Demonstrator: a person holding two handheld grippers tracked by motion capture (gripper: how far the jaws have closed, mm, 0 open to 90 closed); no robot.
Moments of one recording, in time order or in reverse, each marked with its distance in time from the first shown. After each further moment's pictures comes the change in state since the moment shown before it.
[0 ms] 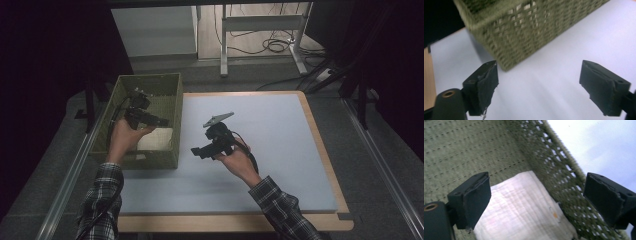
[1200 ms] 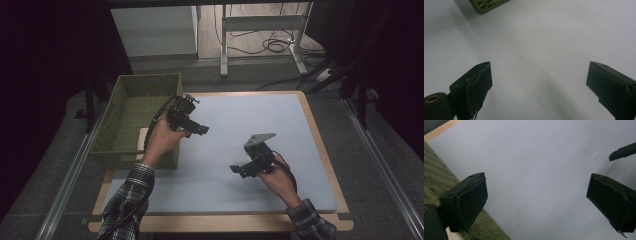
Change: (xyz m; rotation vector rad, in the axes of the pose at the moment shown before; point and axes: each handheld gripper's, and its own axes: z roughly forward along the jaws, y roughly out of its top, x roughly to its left) left arm -0.122 0.033 0.032 0.005 -0.059 0.271; right arm -0.041 -0.100 -0.066 0.022 -0.076 -0.022
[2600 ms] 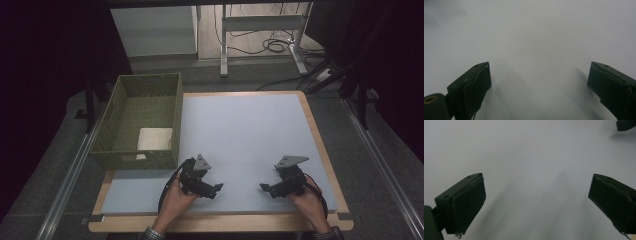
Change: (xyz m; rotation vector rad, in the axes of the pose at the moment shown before) left arm -0.098 -0.143 0.063 -0.147 -0.073 0.087; right arm -0.015 -0.094 -0.041 0.050 -0.104 0.035
